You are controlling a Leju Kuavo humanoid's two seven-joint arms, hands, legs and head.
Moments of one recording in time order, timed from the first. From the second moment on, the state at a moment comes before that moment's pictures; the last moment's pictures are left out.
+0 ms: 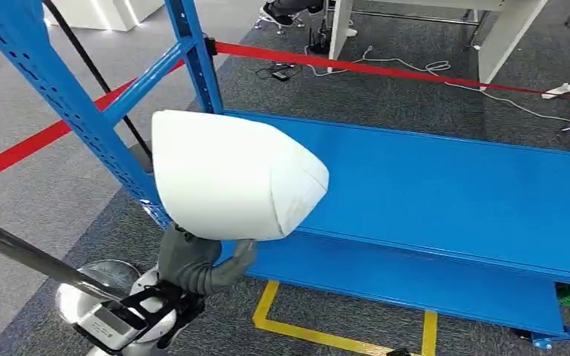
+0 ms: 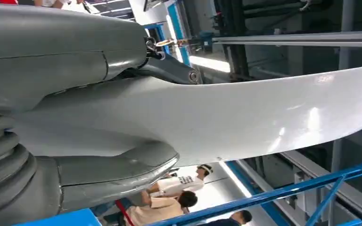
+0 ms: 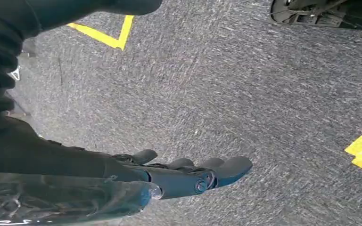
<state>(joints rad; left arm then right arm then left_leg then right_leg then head) -0.05 -0.14 -0.60 -1.76 -0.04 -0.02 -0.68 -0.08 0.19 -0.97 -0.20 1.42 -0.23 0.04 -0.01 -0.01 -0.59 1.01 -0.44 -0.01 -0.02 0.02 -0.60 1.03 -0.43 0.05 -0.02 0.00</state>
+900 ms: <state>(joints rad) 0.00 -0.15 -0.56 -1.81 -0.02 -0.07 -0.68 -0.08 0.19 -0.98 -0.20 1.40 -0.13 -0.17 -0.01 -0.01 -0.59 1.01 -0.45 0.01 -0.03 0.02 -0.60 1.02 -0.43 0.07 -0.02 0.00</state>
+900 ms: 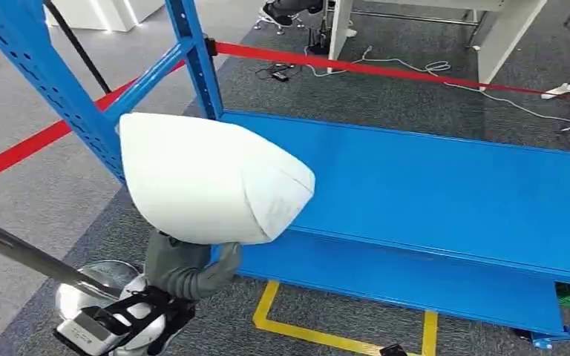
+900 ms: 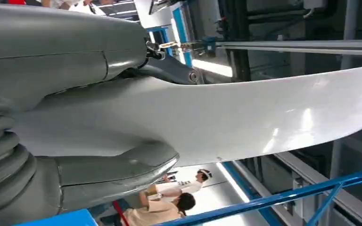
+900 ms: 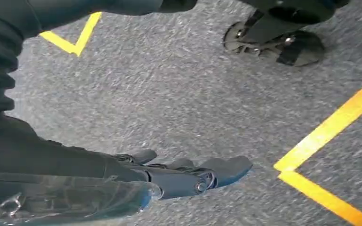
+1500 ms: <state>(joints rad) 0.02 -0.17 -0.55 -1.80 0.00 -0.12 -0.68 -0.09 0.18 -0.98 -0.20 1.45 -0.22 0.16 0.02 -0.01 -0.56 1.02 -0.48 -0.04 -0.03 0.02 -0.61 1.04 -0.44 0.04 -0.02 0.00</state>
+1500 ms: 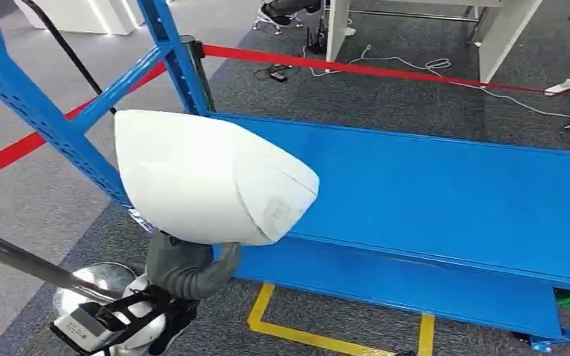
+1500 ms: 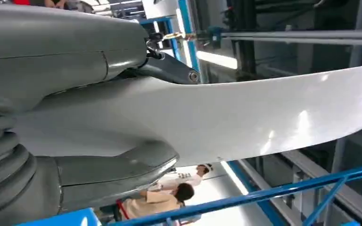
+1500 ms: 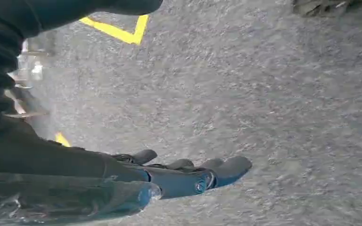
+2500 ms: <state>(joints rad) -0.01 -0.24 -0.52 -1.62 0.30 -0.47 -0.66 -0.09 0.18 -0.97 -0.20 1.50 -0.26 0.38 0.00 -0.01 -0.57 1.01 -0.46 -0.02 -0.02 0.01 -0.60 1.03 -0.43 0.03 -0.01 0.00</state>
